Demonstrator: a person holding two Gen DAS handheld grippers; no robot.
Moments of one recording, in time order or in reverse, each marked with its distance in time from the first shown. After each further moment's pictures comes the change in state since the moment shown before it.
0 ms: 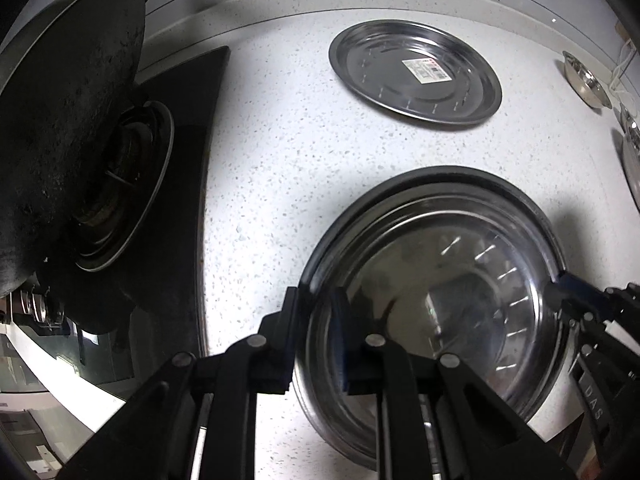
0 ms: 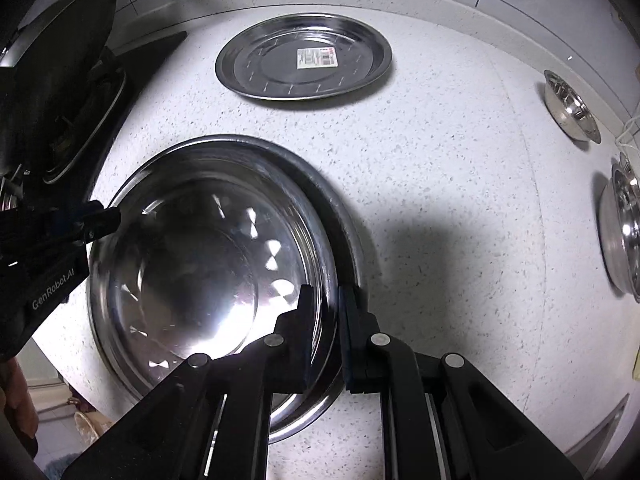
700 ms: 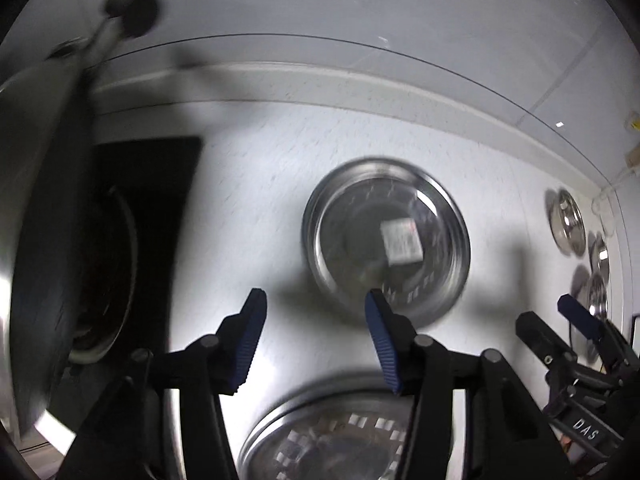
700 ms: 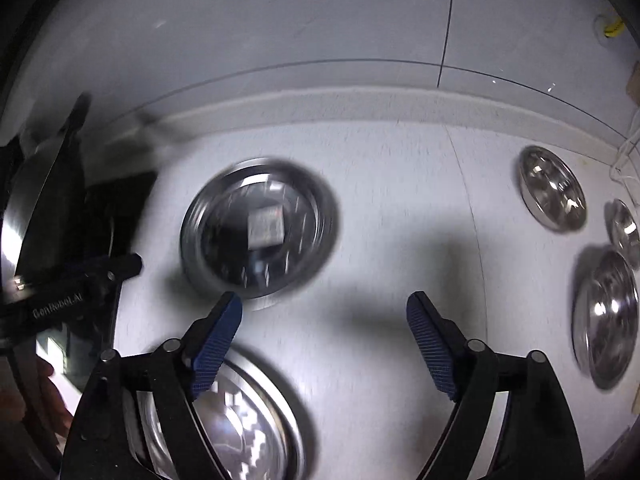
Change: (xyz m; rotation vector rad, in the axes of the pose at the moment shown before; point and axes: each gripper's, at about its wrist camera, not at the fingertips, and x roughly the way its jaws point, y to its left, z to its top) left arm -0.017 0.014 0.150 -0.199 -0.041 -0.184; right arm -0.037 -0.069 0.139 0.125 -0.180 0.068
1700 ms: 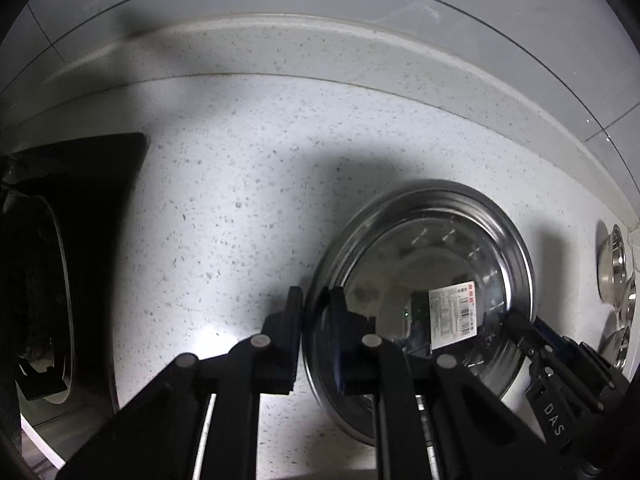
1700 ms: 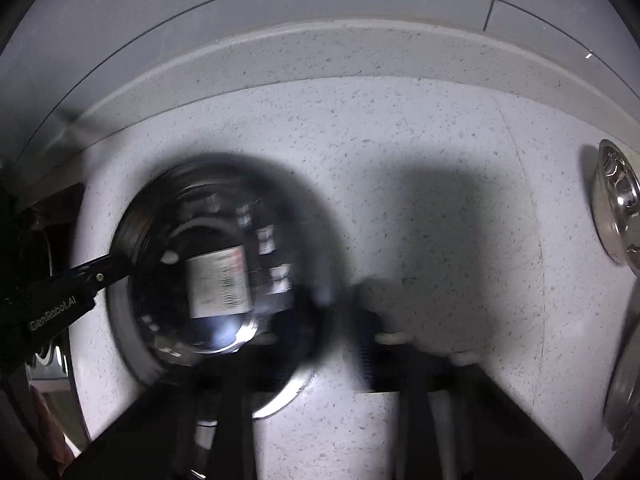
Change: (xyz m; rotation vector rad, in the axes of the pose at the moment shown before) left arm 0.091 -0.013 0.042 -0.045 0.088 0.064; right arm 0.122 -0.001 0.044 0.031 0.178 -0.024
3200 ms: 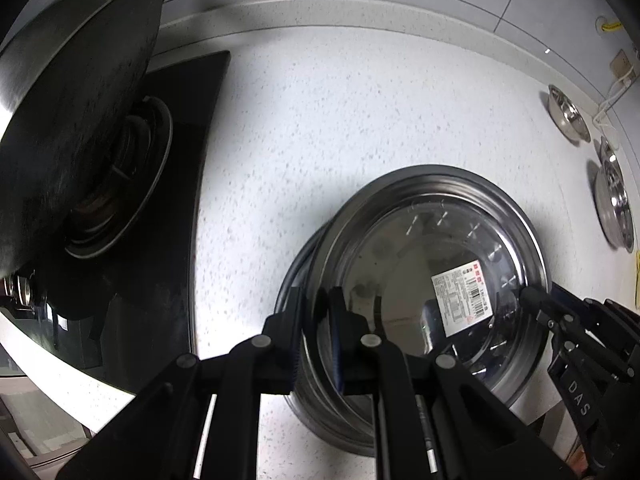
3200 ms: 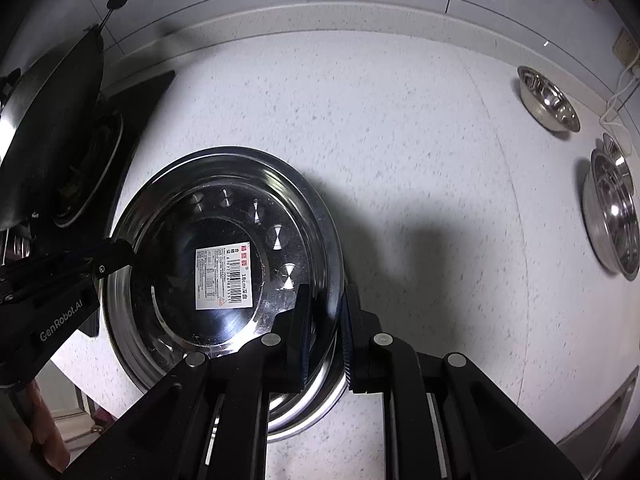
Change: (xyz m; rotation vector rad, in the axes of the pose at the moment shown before) left arm -0.086 0.047 -0.185 0.168 -0.045 0.015; right arm -0.106 0.043 -0.193 -0.051 -0.035 -0.045
